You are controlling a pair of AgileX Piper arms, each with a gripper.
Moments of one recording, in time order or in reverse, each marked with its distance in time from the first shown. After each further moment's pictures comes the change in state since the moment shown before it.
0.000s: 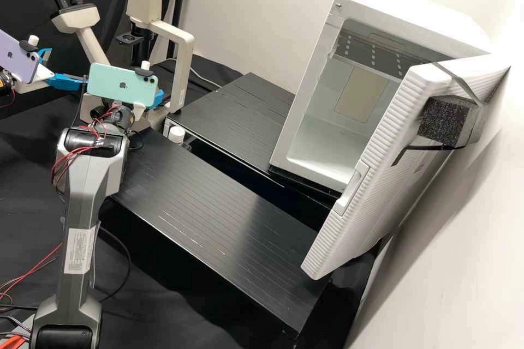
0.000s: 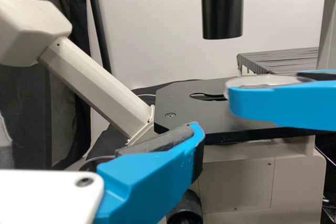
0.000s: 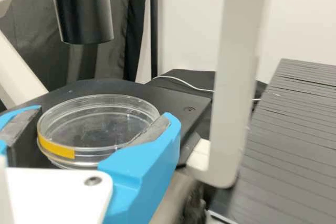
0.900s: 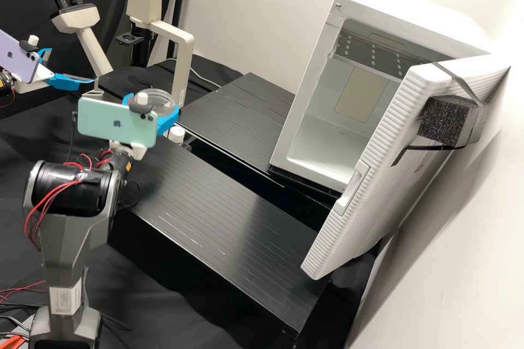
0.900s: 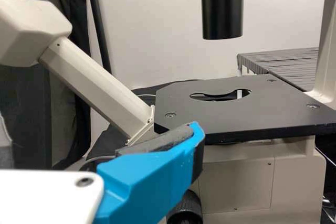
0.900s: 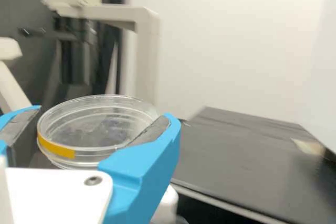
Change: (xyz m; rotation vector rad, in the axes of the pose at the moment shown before) left arm 0.000 0.000 0.000 0.000 0.000 0.000; right arm -0.183 0.034 0.039 -0.089 0.047 0.244
